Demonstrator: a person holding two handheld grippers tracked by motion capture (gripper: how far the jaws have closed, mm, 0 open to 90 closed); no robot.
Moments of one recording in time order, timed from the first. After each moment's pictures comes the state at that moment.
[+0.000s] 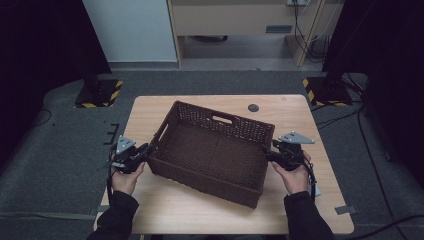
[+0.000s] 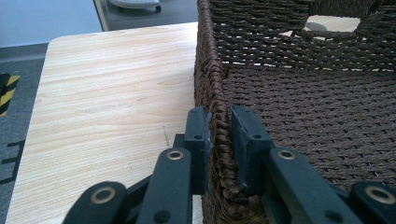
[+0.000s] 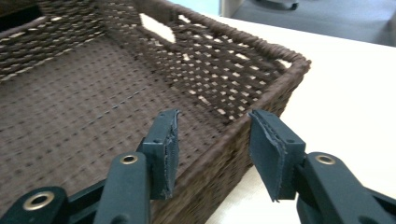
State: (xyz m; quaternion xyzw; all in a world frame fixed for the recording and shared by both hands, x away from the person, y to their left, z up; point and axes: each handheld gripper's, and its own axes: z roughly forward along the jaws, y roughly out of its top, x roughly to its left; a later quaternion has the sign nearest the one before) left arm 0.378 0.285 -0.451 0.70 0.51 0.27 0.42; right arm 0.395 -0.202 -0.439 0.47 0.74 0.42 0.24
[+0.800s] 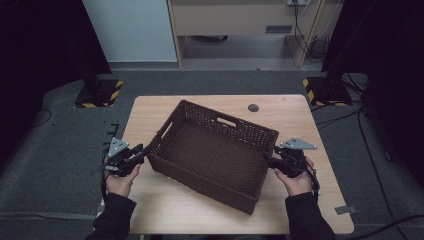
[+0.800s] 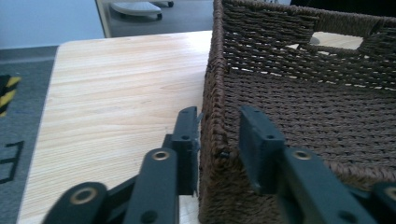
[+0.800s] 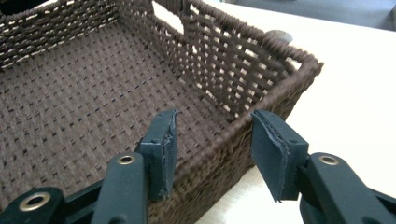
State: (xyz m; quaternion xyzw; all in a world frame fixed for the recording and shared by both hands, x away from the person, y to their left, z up) left arm 0.365 0.292 -0.441 0.69 0.51 0.26 0.44; right arm 0.376 -0.205 -0.438 0.47 0.75 0.41 0.23
